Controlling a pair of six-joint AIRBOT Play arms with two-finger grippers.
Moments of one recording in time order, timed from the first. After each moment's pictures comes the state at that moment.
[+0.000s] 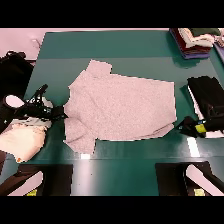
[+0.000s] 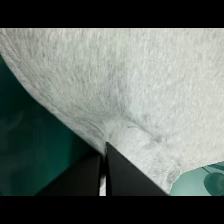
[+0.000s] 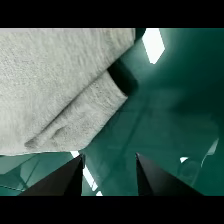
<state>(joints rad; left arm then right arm) 0.09 -1.04 0.71 0.96 -1.06 -1.36 -0.57 -1.01 0.57 -1.06 1.36 1.33</state>
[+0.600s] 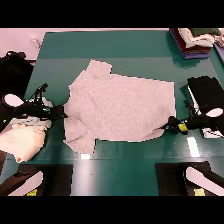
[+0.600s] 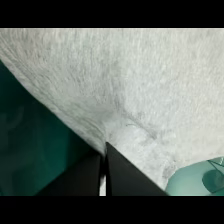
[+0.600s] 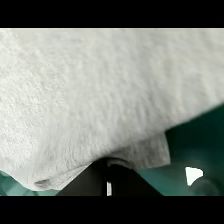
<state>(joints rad) 0.09 -1.04 0.74 0.96 -1.09 -1.36 -0.32 -1.12 0.53 -0.93 1.15 1.29</state>
